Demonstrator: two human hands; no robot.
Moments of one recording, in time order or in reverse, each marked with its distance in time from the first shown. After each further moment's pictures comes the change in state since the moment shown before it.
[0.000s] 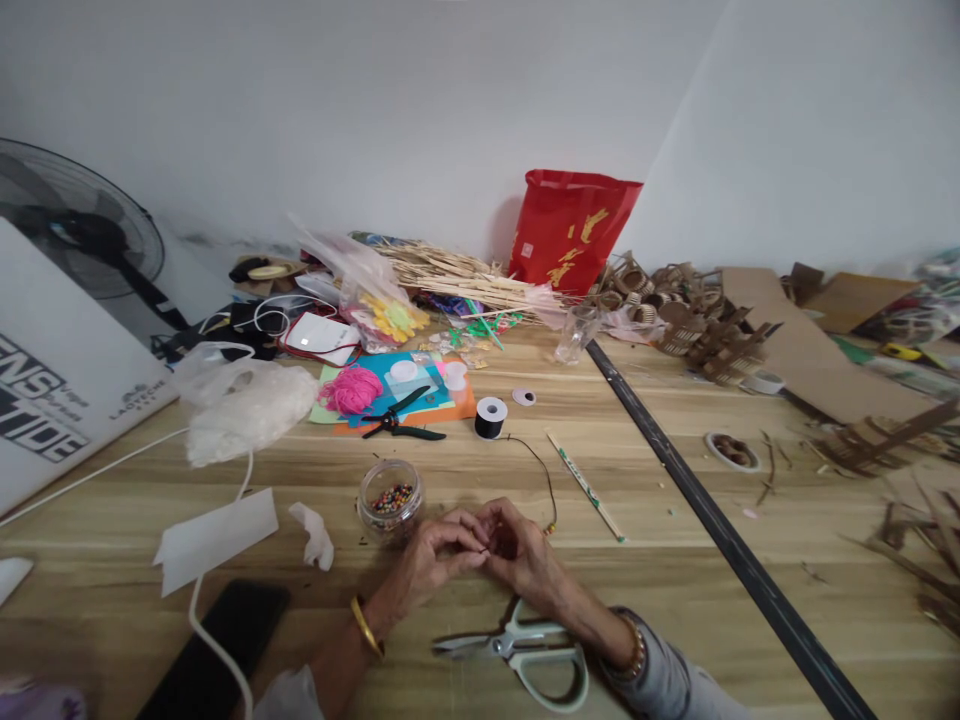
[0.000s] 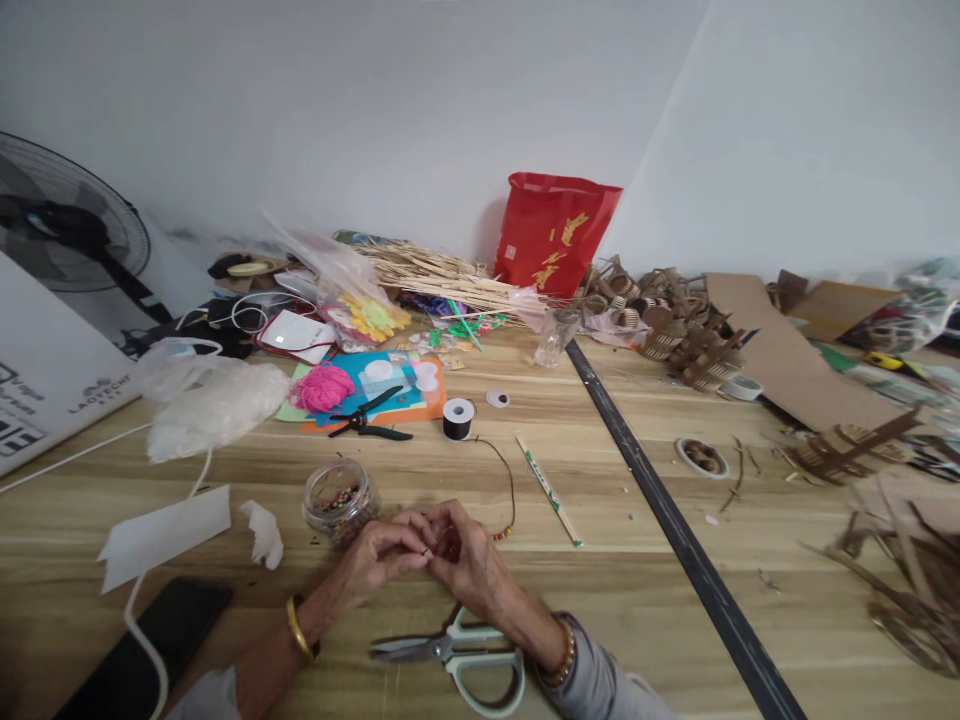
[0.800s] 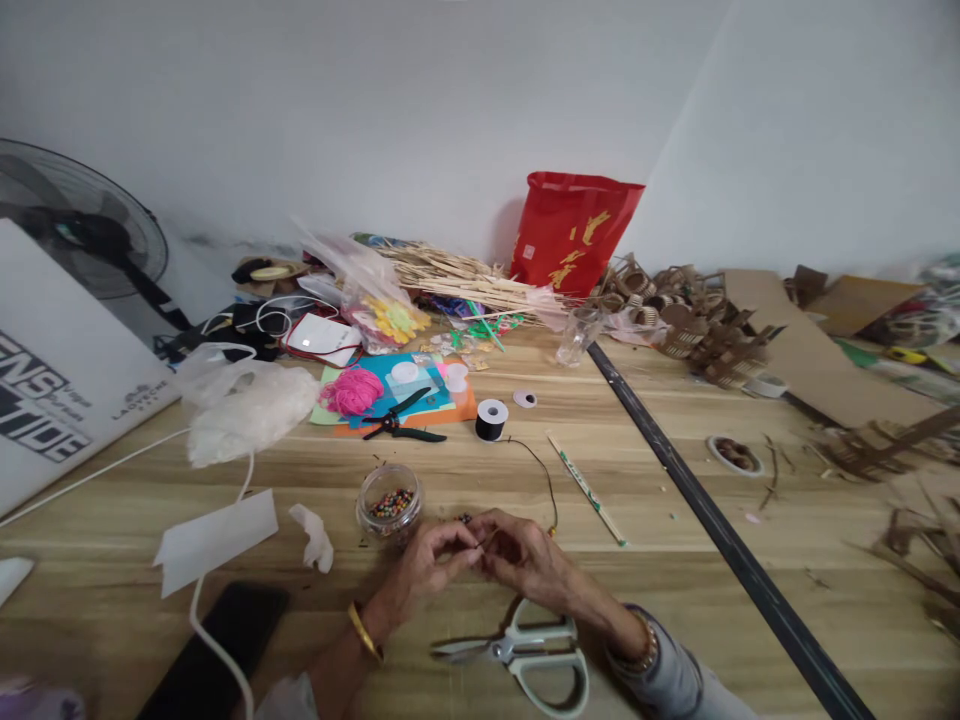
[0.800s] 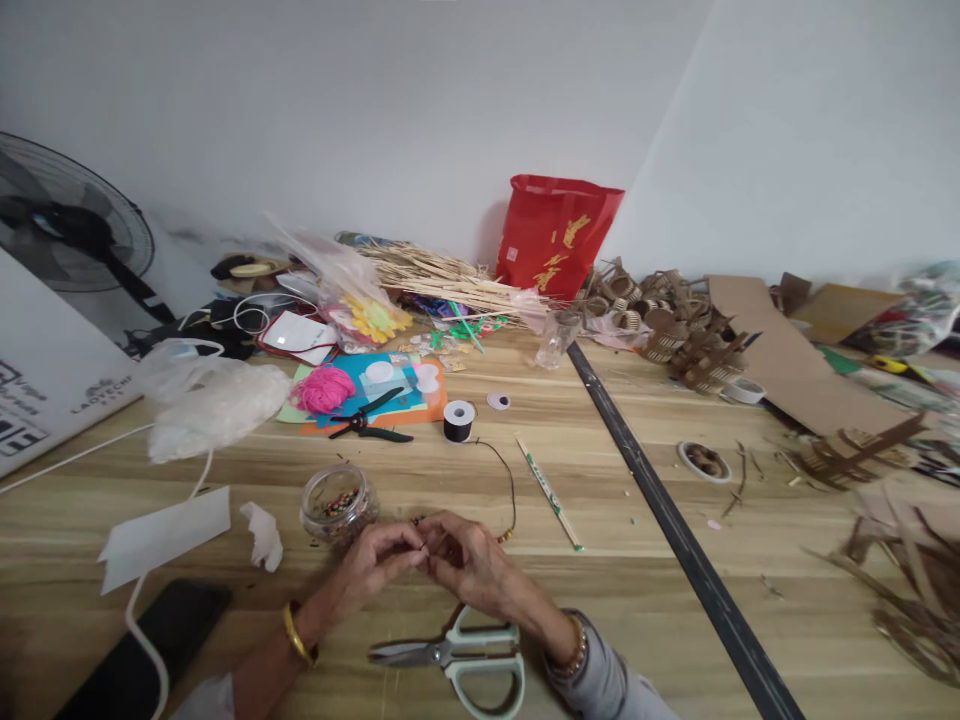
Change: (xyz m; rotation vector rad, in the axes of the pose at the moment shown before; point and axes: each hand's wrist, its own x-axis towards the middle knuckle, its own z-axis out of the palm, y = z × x) left_hand -0.006 -0.004 -0.002 0.143 0.040 -0.158; right_hand 0.002 -0.008 -0.016 -0.049 -0.215 0.000
